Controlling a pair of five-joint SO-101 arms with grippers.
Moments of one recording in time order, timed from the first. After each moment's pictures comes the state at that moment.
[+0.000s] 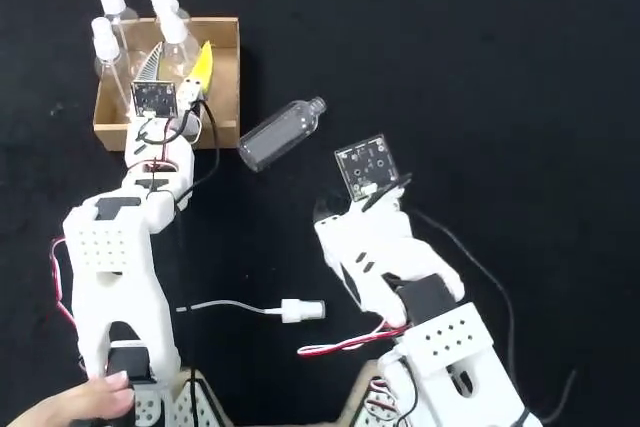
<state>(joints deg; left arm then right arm) -7.6 38.8 24.6 -62.6 -3.8 -22.4 -66.7 76.4 40.5 1.4</state>
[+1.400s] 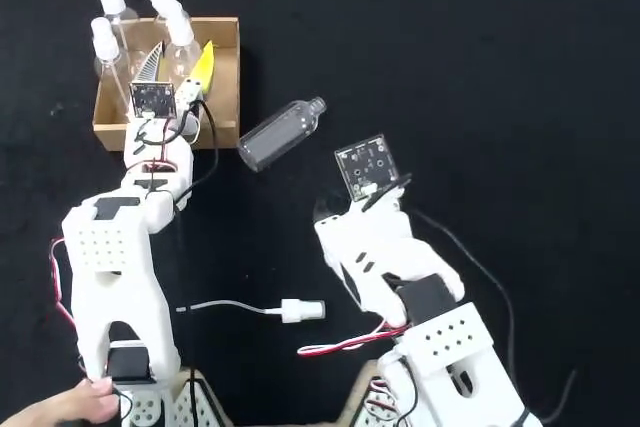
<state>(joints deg) -8.1 38.9 24.6 -63.1 -3.8 -22.4 -66.7 76.4 40.5 1.4</state>
